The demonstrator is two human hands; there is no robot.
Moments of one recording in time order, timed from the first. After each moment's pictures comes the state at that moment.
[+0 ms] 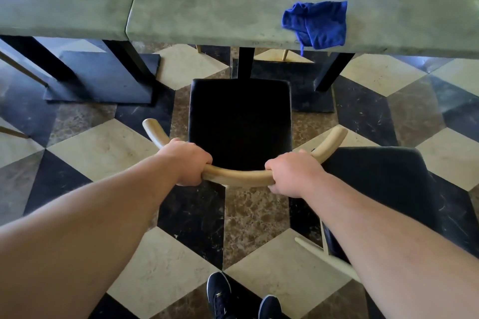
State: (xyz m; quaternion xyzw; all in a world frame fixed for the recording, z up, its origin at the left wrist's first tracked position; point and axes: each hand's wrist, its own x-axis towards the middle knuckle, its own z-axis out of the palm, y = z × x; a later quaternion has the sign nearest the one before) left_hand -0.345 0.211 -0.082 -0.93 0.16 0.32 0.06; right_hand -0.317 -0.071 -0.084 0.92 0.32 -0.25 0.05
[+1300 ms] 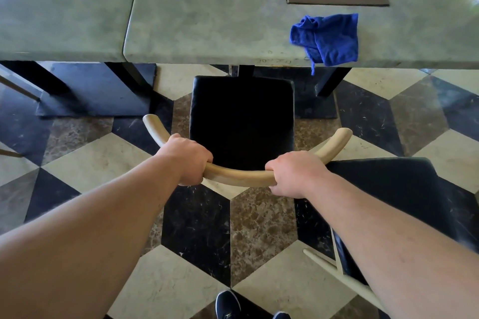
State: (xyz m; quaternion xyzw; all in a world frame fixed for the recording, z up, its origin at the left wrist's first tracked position) left_hand -0.274 0.249 -0.082 -0.94 0.16 0.30 0.08; right_hand -0.258 -0.032 -0.088 0.92 0.30 -0.25 0.04
